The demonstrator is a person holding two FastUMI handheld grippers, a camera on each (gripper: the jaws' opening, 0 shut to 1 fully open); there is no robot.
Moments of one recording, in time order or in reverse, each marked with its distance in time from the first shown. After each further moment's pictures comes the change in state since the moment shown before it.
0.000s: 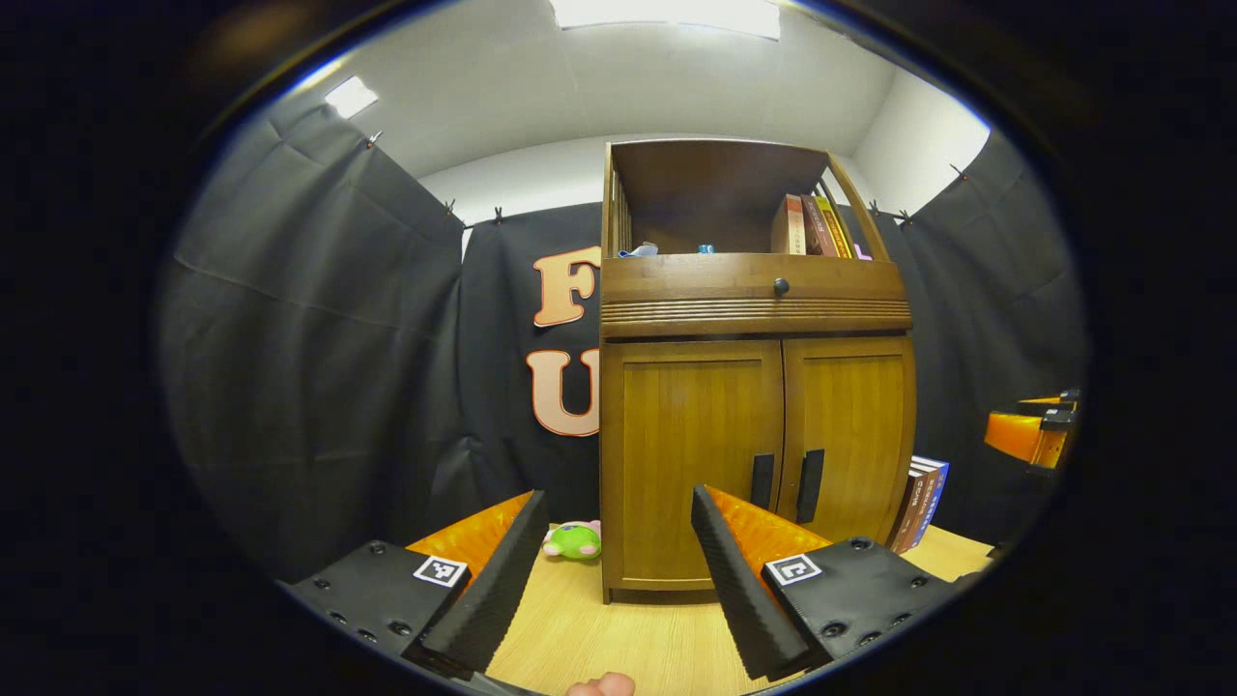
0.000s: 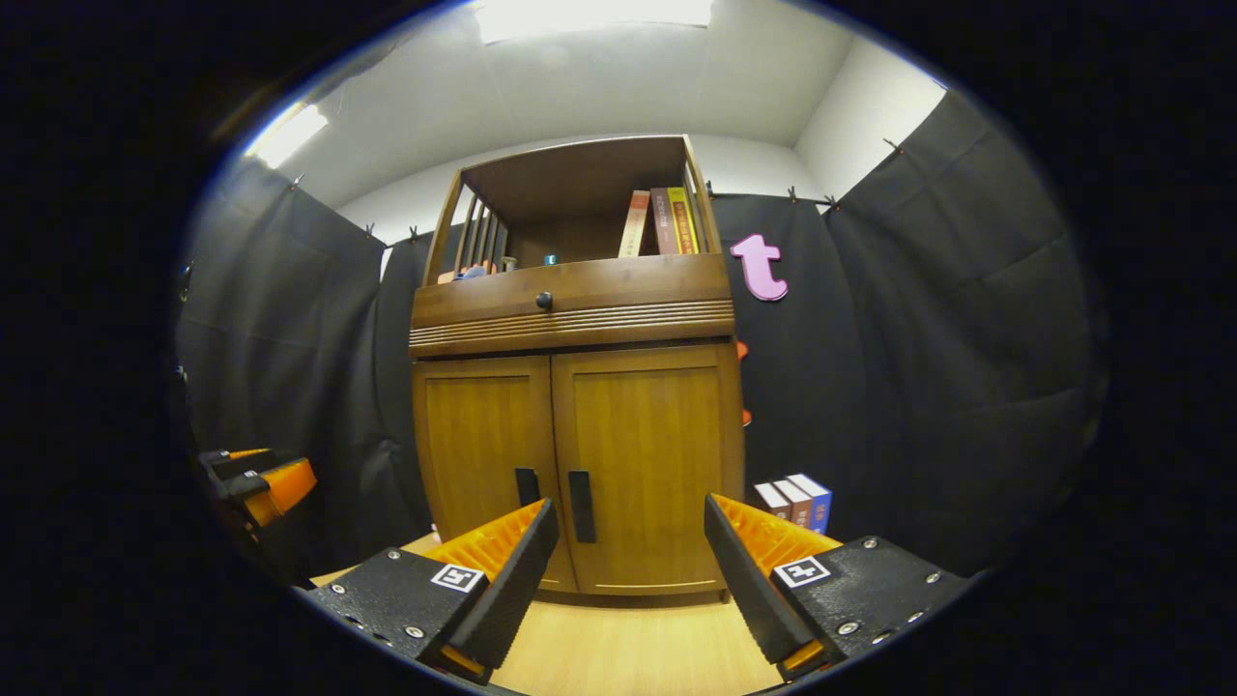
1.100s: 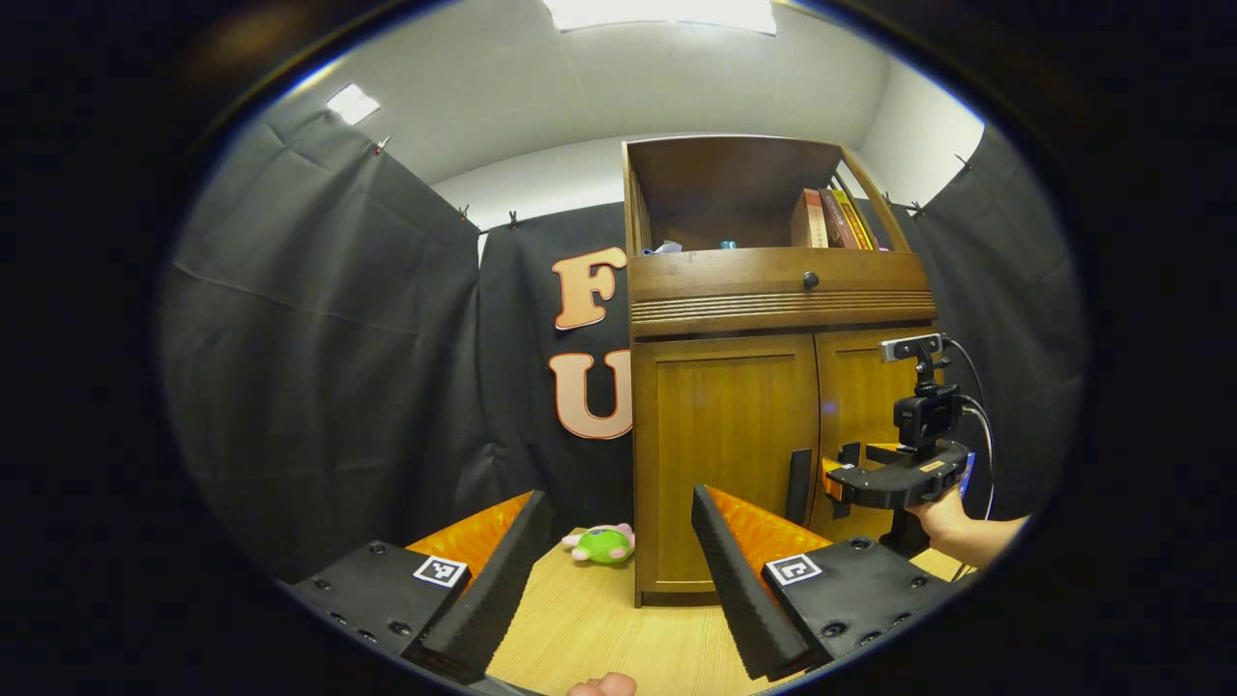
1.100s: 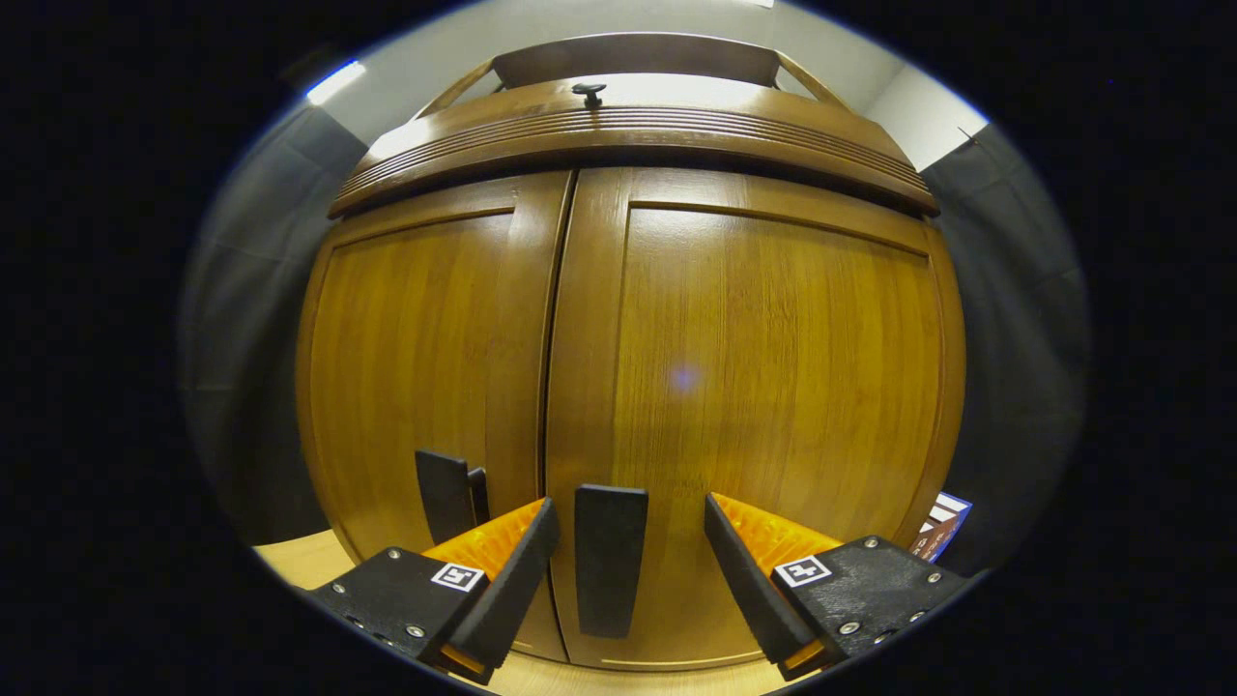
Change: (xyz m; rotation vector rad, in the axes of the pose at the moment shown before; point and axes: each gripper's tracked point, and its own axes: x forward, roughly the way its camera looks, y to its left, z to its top) left arm 0.011 0.040 -0.005 0.034 -0.011 0.067; right arm 0.286 0.030 -0.132 -0.139 0.080 -0.043
